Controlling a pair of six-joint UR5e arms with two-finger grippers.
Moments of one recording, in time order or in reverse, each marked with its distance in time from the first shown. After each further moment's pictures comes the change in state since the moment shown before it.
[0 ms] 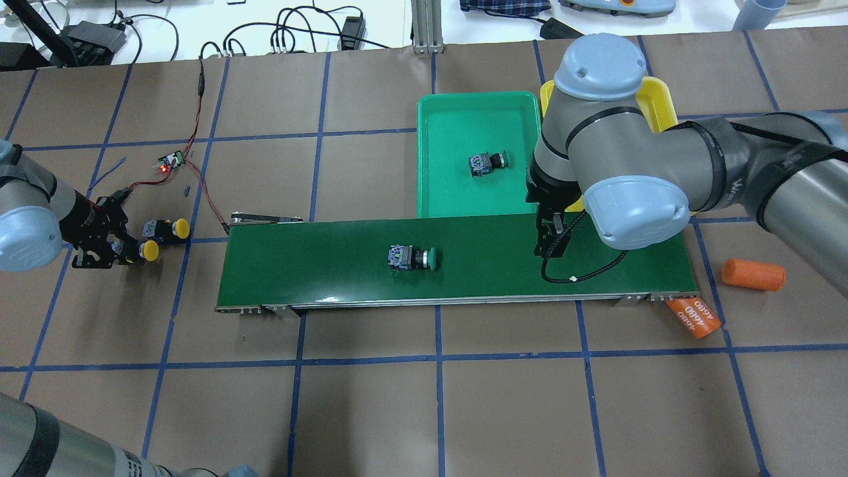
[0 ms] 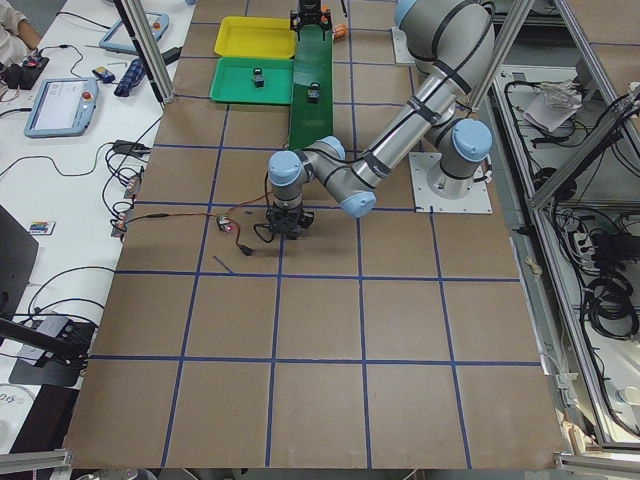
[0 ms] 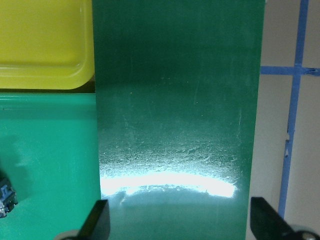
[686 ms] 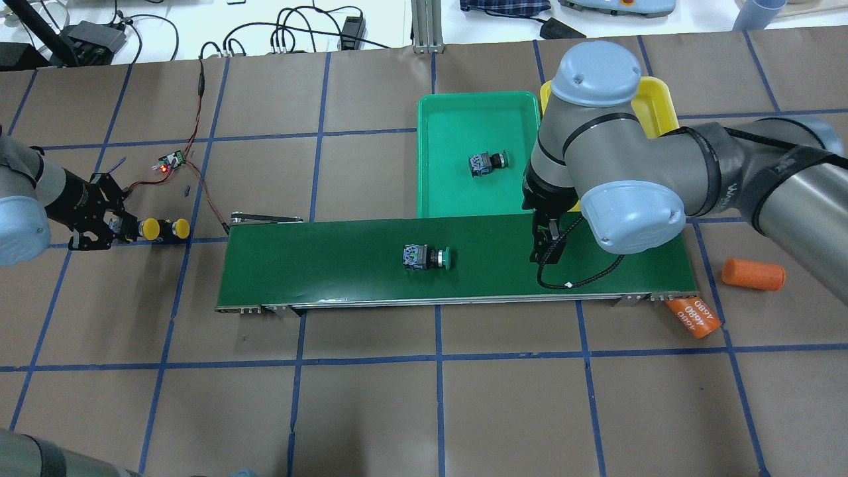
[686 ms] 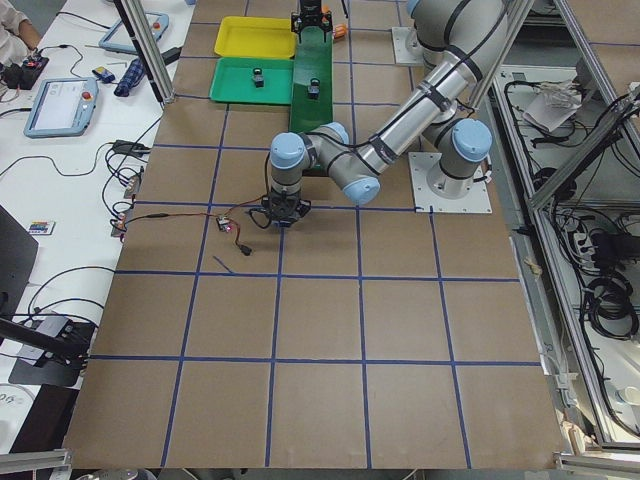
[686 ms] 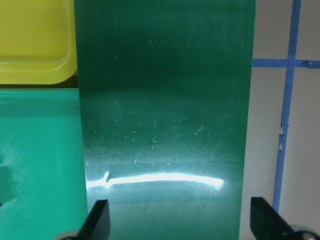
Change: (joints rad) left arm -0.048 0.108 -0.010 -0.023 -0.078 -0.003; right arm 0.006 0.007 0.022 -0.003 0.016 0.020
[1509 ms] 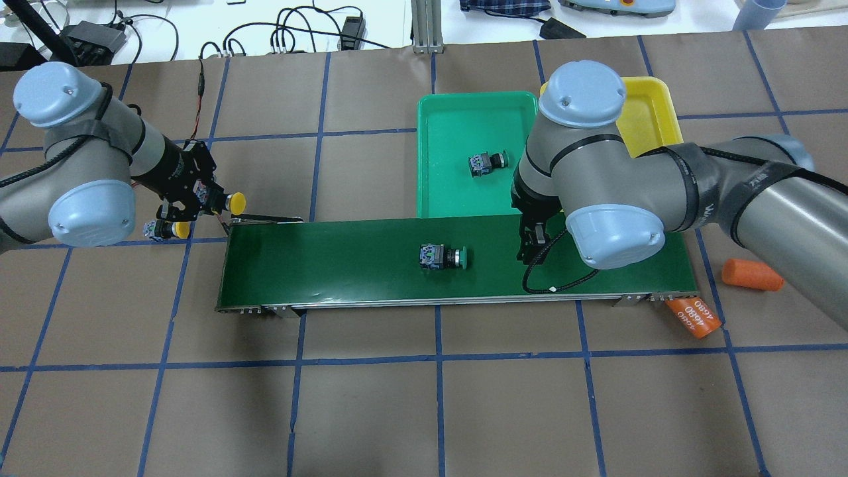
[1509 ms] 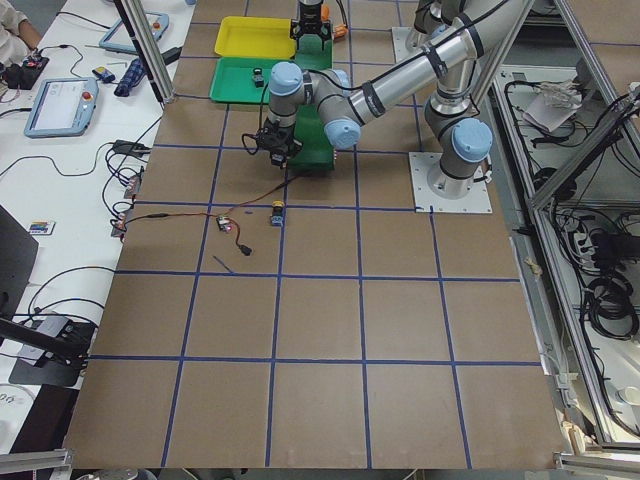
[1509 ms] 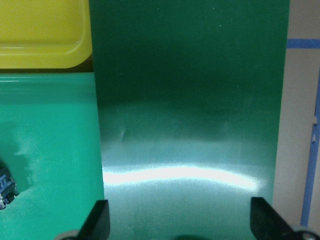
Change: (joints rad) left arm -0.315 0.084 -0.007 -0.042 -0.009 -0.145; right arm 0.030 0.030 0.029 -0.139 0.004 0.032
